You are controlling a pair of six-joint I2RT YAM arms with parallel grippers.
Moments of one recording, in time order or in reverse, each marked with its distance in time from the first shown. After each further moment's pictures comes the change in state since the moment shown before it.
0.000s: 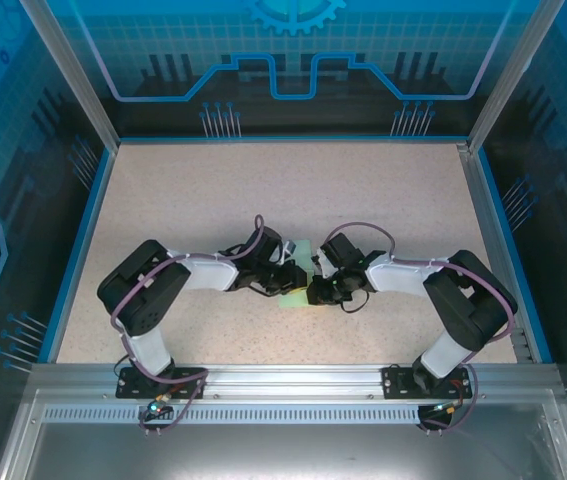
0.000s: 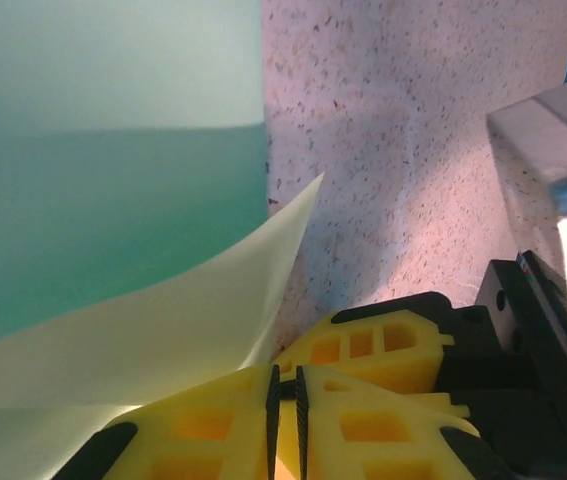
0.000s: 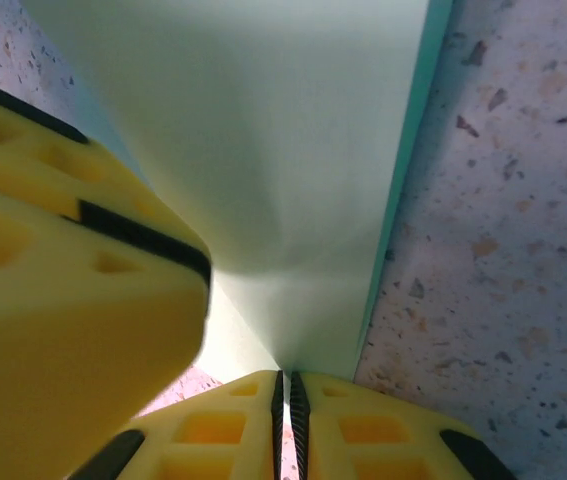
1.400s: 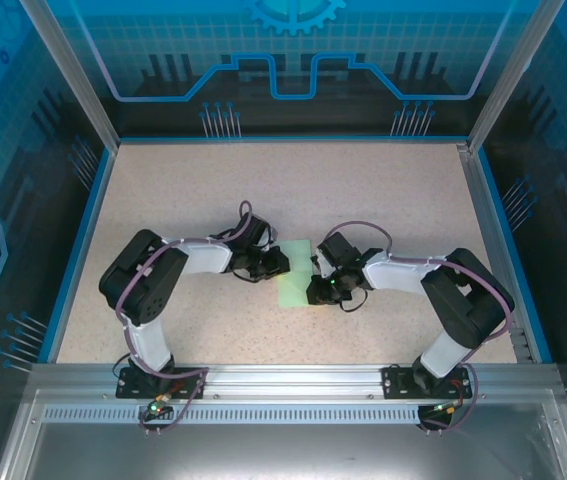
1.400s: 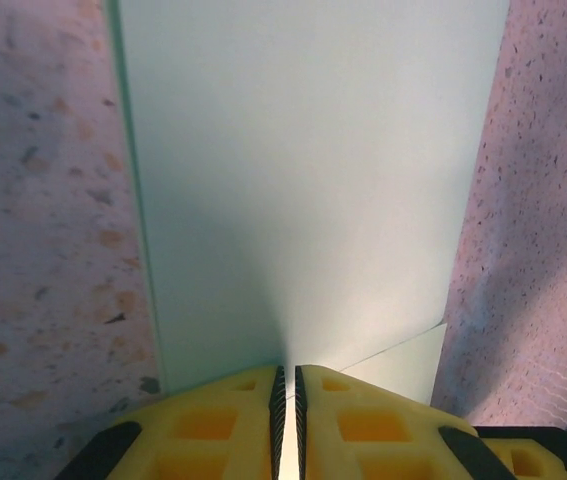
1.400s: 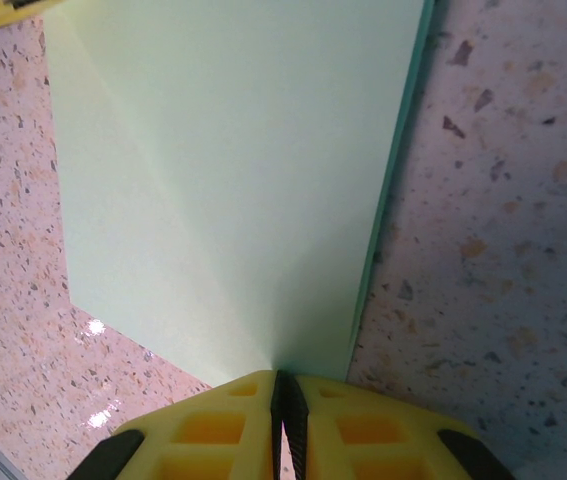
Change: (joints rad) left arm 0.151 0.046 0.095 -0.200 -0.116 0.167; right arm 0.009 0.020 0.032 -0.050 0.034 -0.001
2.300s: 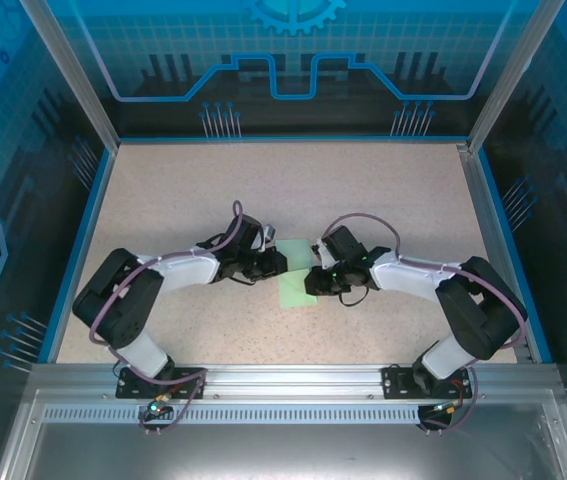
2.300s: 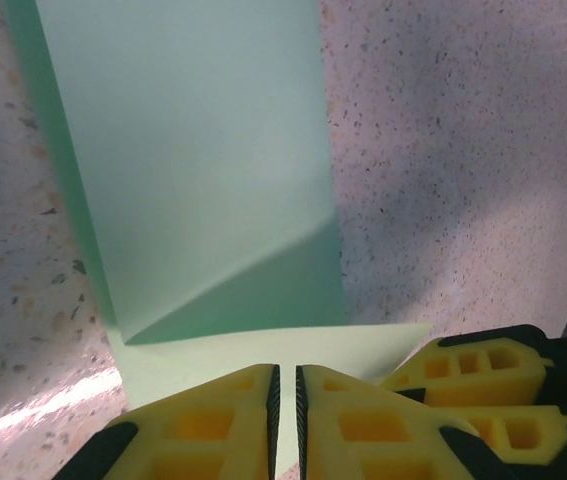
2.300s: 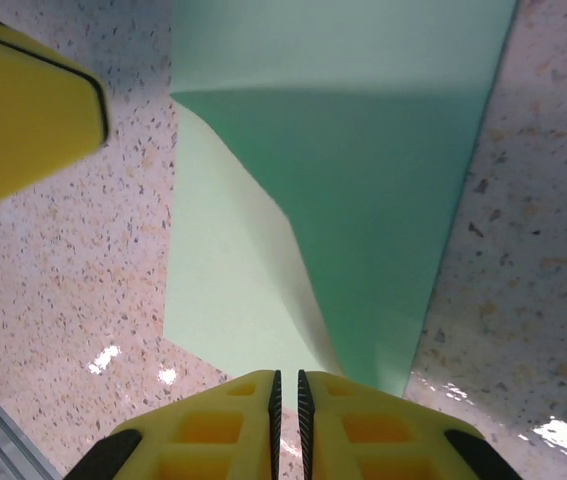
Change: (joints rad) left arm -0.031 -0.174 -0.100 0.050 0.010 0.005; right arm -0.014 -0.083 0.002 0.061 0.005 0.006
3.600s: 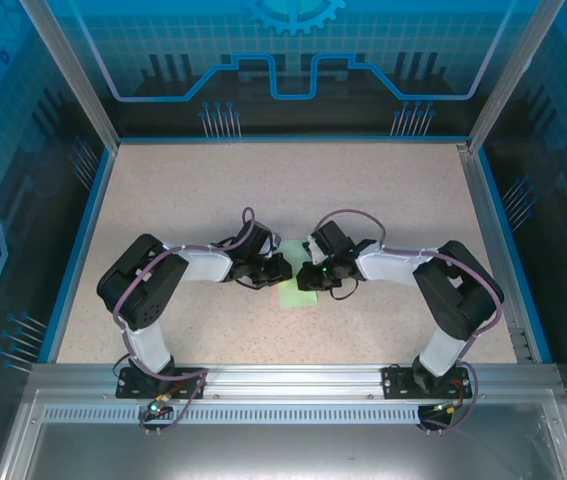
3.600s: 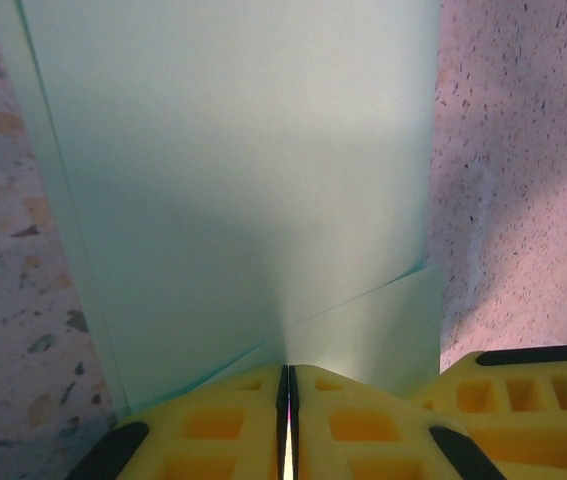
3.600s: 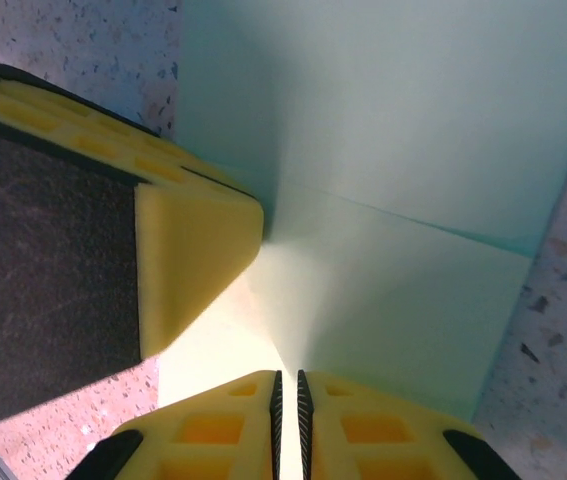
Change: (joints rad) left arm -0.021 0.147 0.029 0.043 0.006 -0.039; right arm 0.010 0.153 0.106 0.012 -0.017 -0.014
